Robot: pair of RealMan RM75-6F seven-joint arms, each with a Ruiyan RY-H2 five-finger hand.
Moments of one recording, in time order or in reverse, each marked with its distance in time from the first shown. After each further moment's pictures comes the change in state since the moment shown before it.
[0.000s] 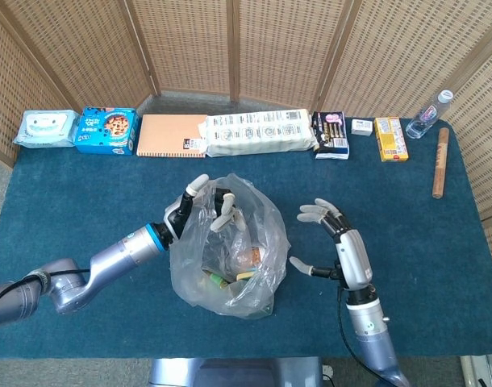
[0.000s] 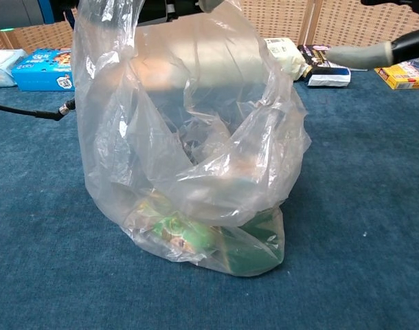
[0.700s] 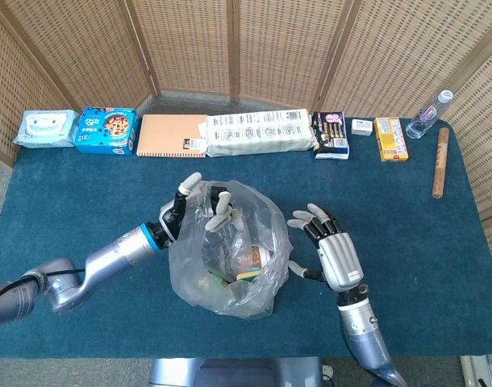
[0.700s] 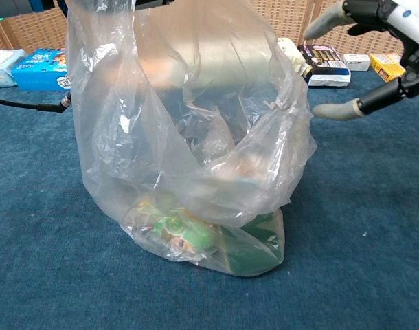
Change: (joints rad) left arm 0.010 0.011 0.018 0.017 0.042 0.085 -0.066; right arm 0.021 -0.018 -0.047 0.058 0.014 -0.034 -0.347
